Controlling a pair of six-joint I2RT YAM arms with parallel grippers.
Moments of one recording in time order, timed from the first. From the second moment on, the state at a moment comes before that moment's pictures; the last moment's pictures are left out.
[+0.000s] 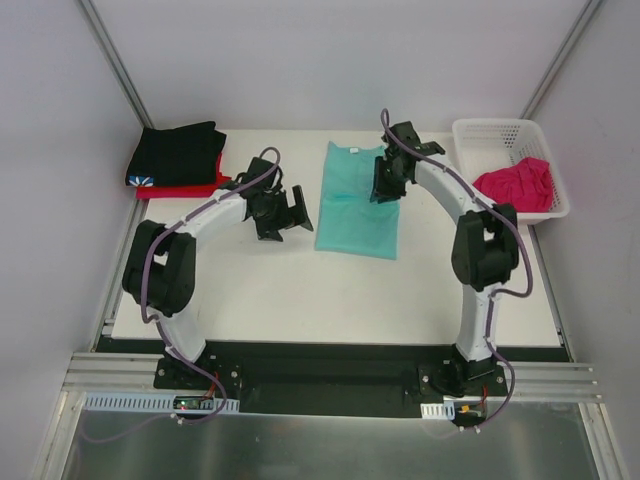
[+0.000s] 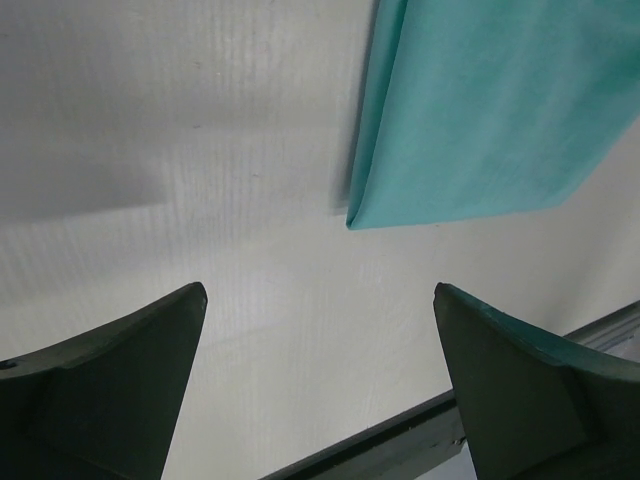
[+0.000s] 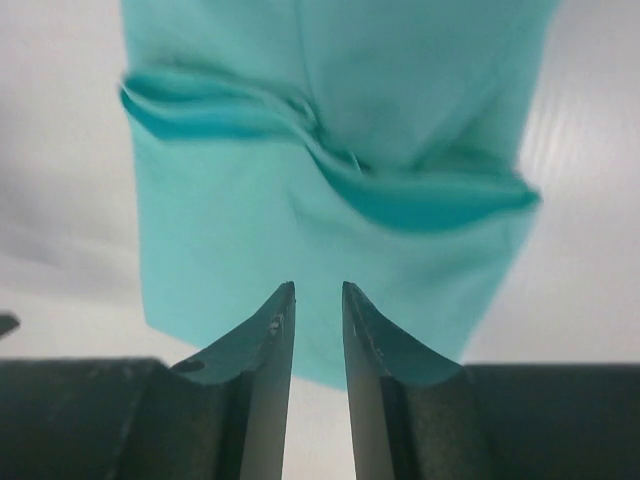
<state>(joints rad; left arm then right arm) -0.37 1.72 1.25 -0.56 0.29 -0.64 0.36 2.12 1.89 -0.81 -0.13 0.36</state>
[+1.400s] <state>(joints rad) -0.44 2.00 1.28 -0.22 0.45 -0.74 0.23 1.70 1.02 -0.50 -0.20 0.46</state>
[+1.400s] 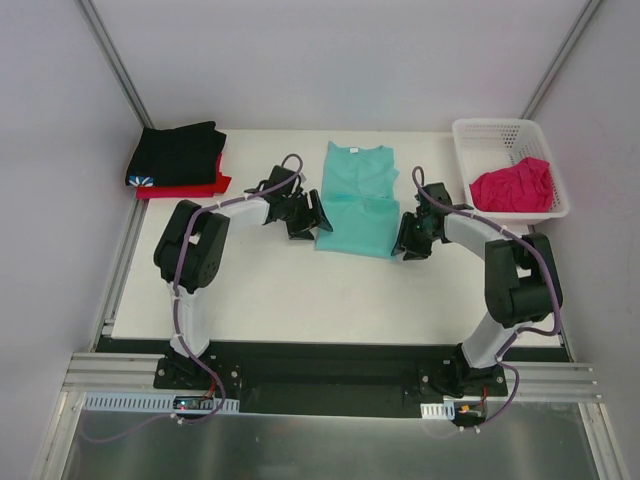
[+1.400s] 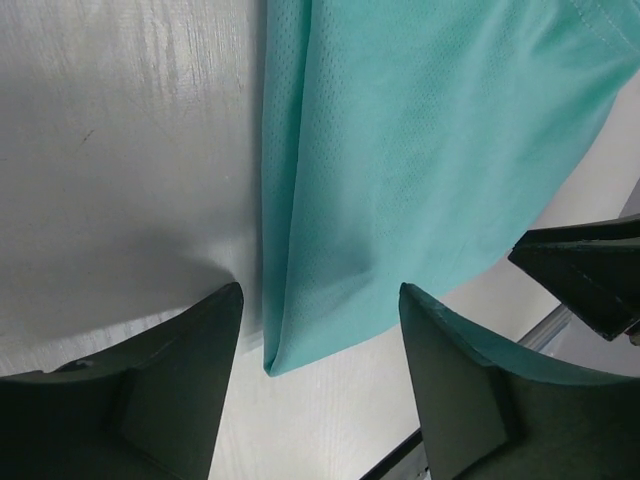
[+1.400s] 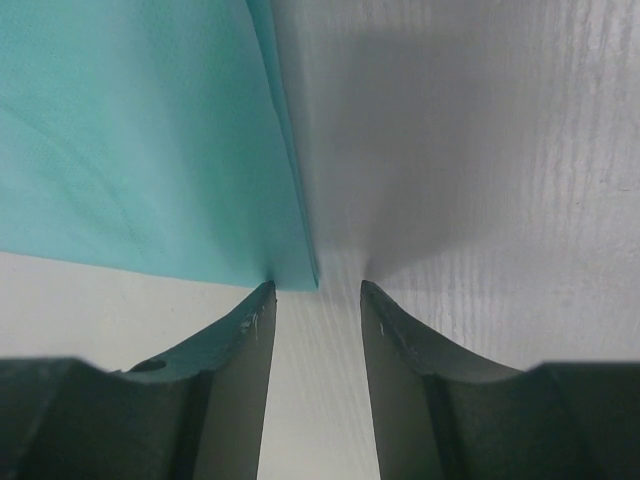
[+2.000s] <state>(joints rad) -0.46 2.00 1.19 -0.10 0.46 -0.80 0.23 1.73 1.00 -0.44 -0.24 0.50</state>
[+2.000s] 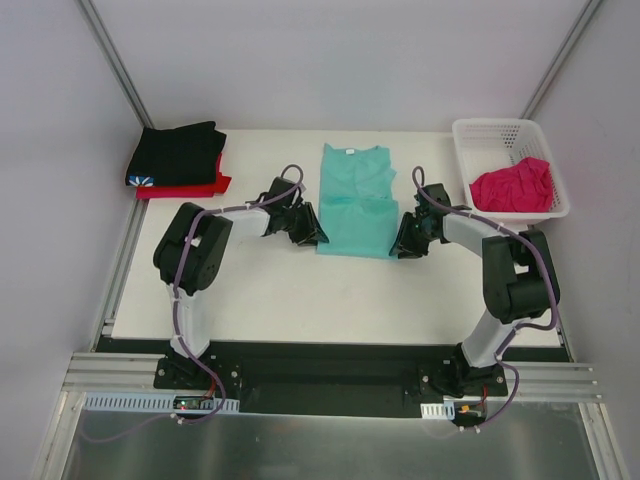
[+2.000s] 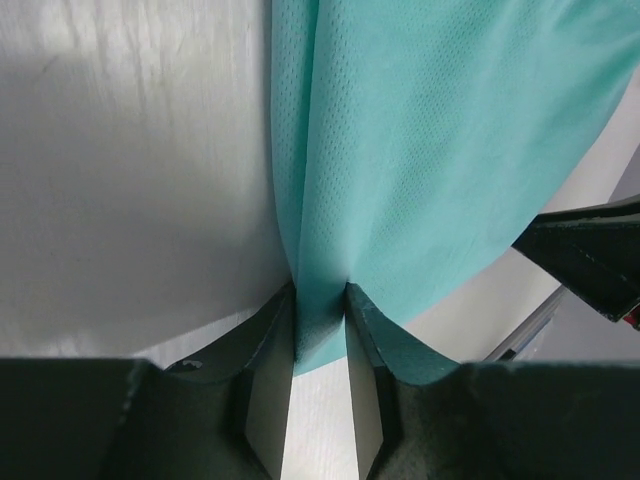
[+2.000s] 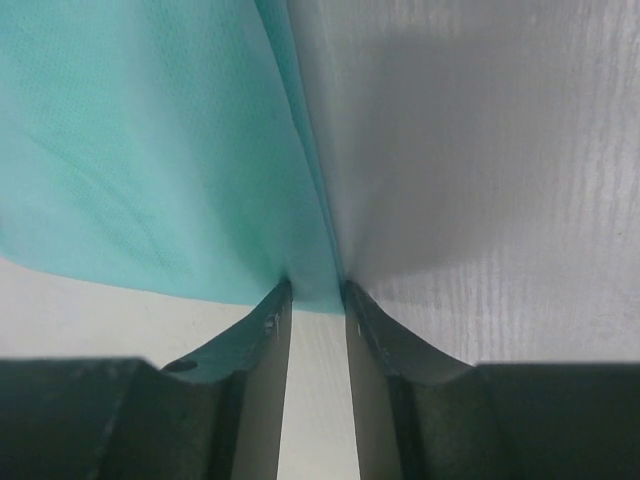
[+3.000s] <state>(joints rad) -0.71 1.52 0.69 -0.10 0.32 -0.90 0.43 1.15 0.61 -0.57 -0.16 0.60</state>
